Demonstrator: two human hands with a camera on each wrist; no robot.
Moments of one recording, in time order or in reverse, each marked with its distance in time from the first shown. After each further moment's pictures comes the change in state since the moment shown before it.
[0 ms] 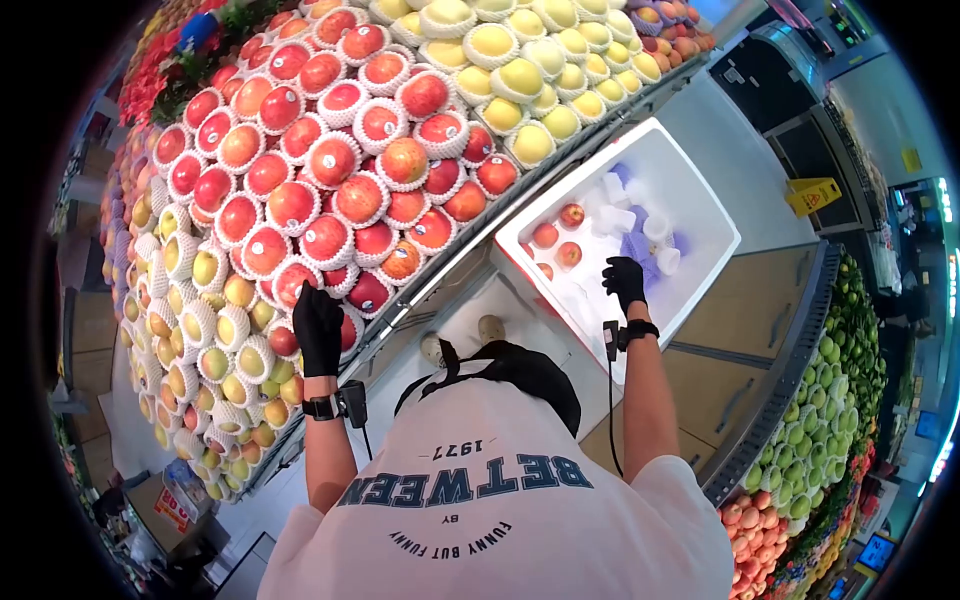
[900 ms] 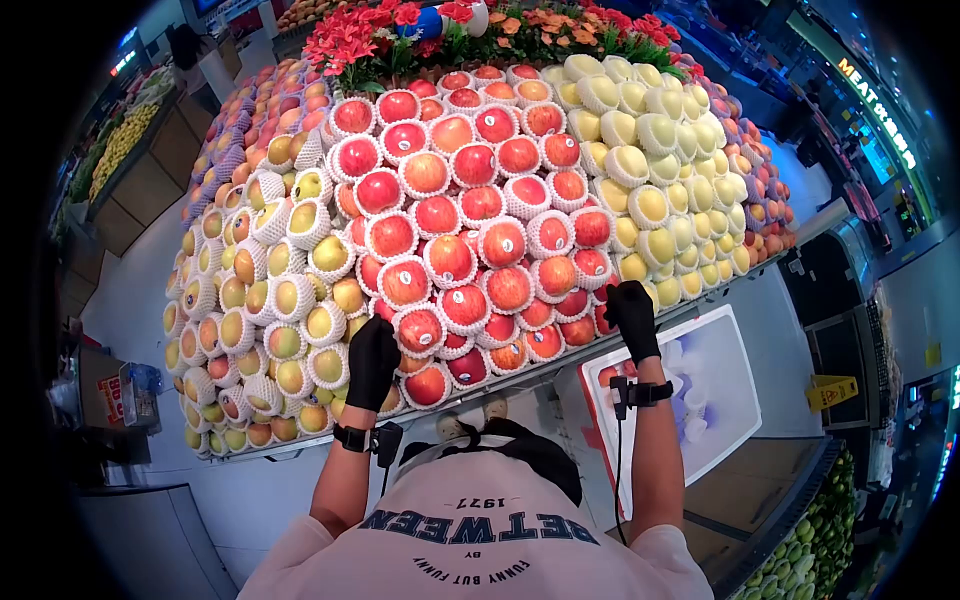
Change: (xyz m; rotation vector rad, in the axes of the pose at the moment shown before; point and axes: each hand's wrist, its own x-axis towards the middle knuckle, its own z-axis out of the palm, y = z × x) left_hand -0.018 0.068 -0.044 0.954 0.223 0.644; right_hand -0.029 -0.200 0.282 -0.322 -0.391 -0.496
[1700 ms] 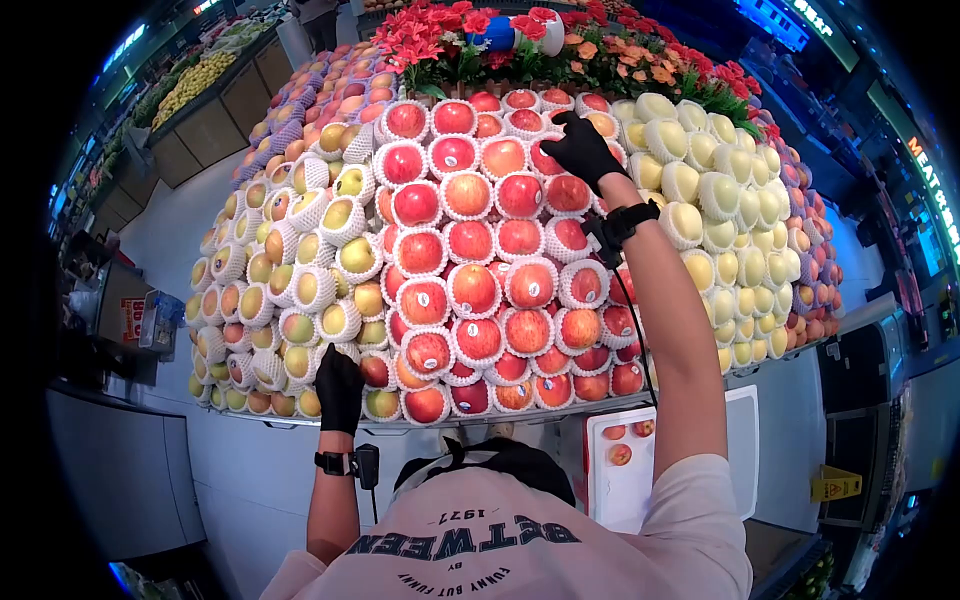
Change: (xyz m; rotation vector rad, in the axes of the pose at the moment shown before) left_hand -0.028 -0.021 -0.025 -1.035 0.563 -0.506; right_hand 0.255 -0.192 0.175 -0.575 -0.358 -0.745
